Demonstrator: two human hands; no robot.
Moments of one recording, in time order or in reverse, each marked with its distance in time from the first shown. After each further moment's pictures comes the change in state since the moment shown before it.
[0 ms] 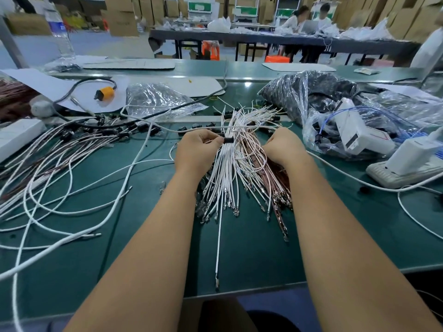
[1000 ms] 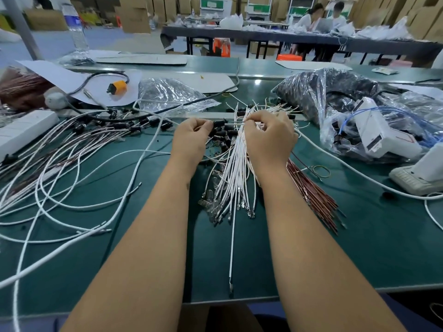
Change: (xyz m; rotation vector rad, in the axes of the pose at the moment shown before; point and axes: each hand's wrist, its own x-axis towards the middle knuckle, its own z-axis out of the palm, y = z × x) left_hand 0.015 -0.010 -0.027 -0.273 0.024 -0.019; right_hand -0.027 -0.056 0.041 0.464 0.562 -0.177
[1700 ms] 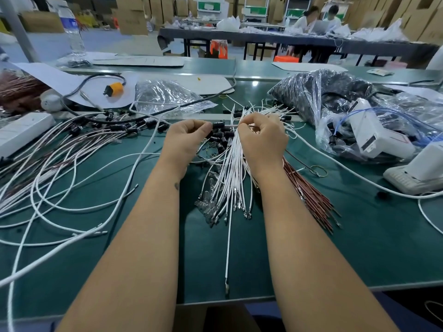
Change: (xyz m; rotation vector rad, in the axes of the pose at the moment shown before) left_hand -0.002 0.004 -0.008 -0.068 -0.058 -0.008; right_hand -0.003 -0.004 -0.005 0.122 -0.111 0.024
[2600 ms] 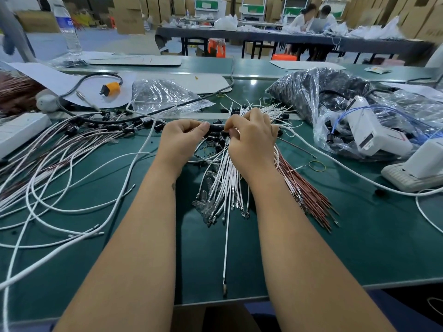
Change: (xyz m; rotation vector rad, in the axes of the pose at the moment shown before) left_hand -0.003 0.002 -0.003 0.081 -0.003 0.036; right_hand -0.003 0.004 0.007 -0.349 -0.064 -0.319
